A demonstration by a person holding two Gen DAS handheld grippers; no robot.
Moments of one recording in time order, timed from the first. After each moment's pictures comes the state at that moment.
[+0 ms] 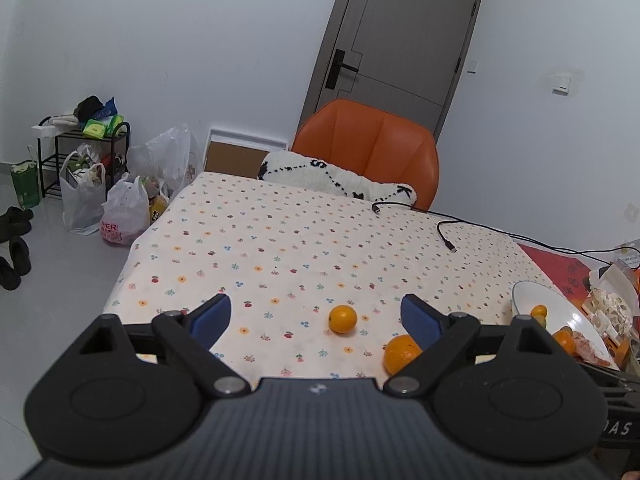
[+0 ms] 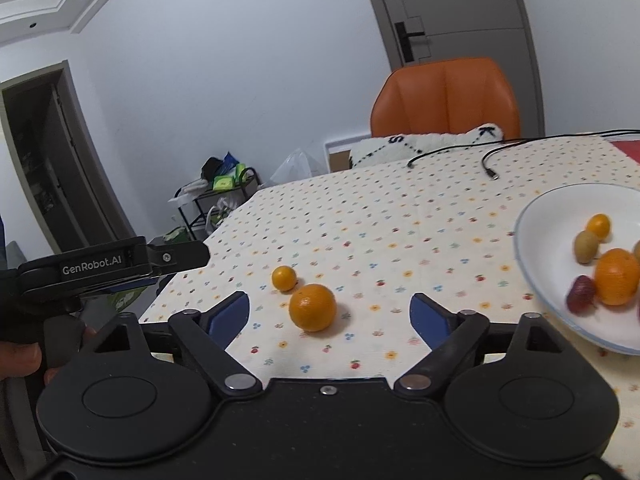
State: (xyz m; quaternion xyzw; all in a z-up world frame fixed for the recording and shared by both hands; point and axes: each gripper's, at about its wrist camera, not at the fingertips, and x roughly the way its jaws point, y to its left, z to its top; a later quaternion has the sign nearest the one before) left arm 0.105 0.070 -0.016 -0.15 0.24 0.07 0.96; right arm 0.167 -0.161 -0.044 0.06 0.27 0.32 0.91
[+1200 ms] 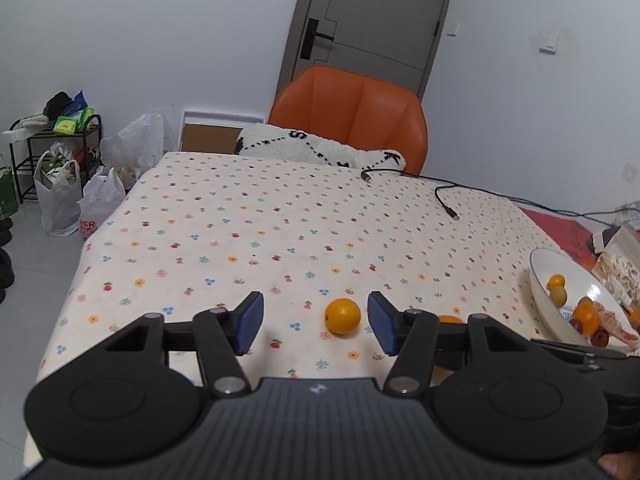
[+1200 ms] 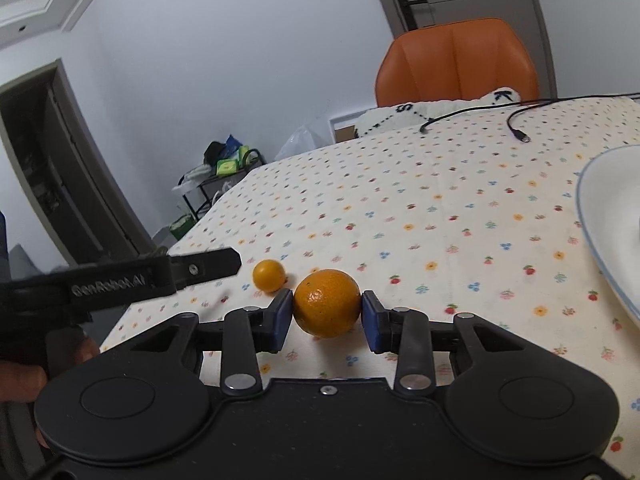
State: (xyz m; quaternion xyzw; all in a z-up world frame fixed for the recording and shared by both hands) left arm 0.156 0.068 -0.043 -0.11 0.28 0.03 0.95; right arm 0.210 -0.137 -0.073 0.09 0.30 0.33 0.89
